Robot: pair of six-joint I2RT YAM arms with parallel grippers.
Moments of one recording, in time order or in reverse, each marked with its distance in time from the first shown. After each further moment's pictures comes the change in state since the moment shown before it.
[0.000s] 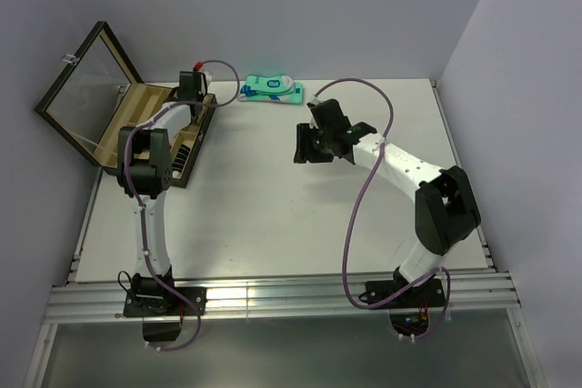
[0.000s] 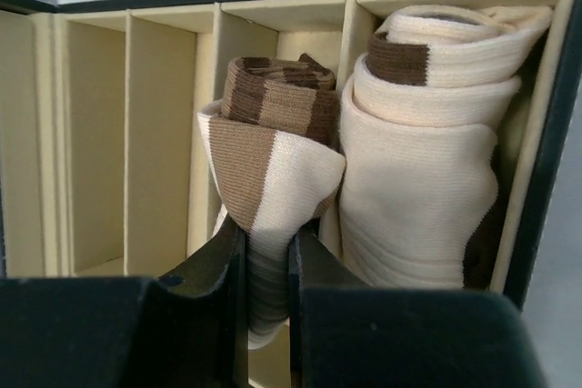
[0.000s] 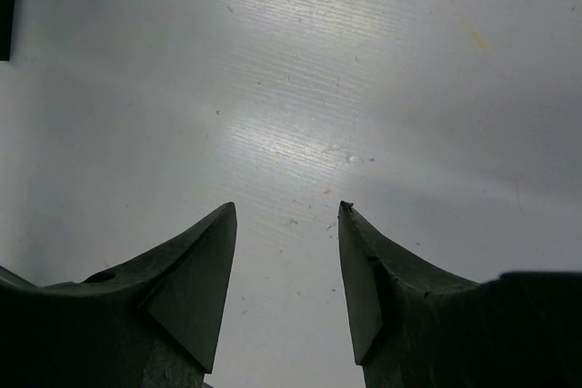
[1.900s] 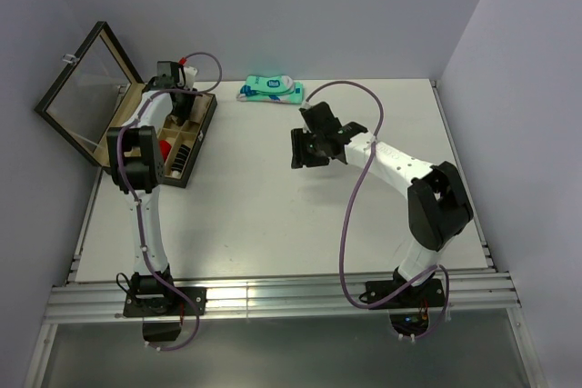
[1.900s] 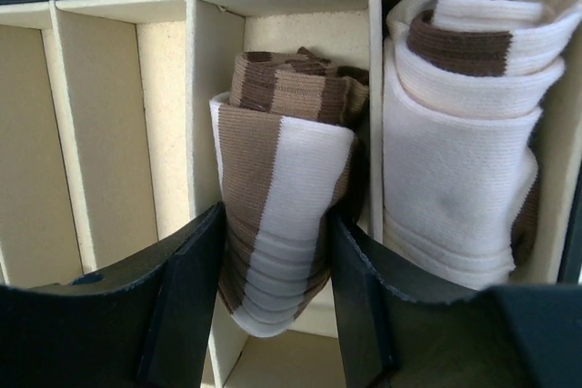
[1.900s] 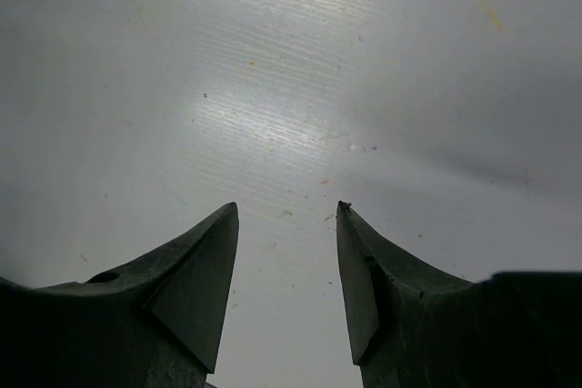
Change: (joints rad) left arm 0.122 0.099 0.268 -0.327 0.330 -0.040; right arm 0.043 0.050 0.037 -0.058 0.041 -0.020
